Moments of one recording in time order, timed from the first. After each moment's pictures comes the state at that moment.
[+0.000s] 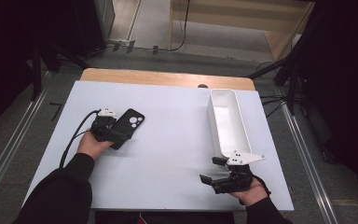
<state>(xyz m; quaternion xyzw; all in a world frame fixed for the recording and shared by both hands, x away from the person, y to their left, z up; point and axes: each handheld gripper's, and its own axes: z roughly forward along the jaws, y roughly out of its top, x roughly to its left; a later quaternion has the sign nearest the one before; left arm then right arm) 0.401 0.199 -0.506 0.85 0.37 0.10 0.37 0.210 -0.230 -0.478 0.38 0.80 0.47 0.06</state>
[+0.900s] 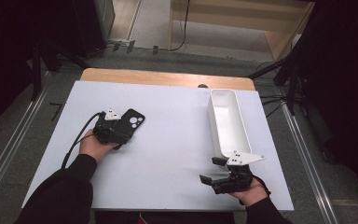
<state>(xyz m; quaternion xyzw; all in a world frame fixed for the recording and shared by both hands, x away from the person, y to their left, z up) 0.394 0.189 -0.508 0.85 0.37 0.17 0.33 0.210 -0.229 -0.478 0.38 0.80 0.46 0.07</state>
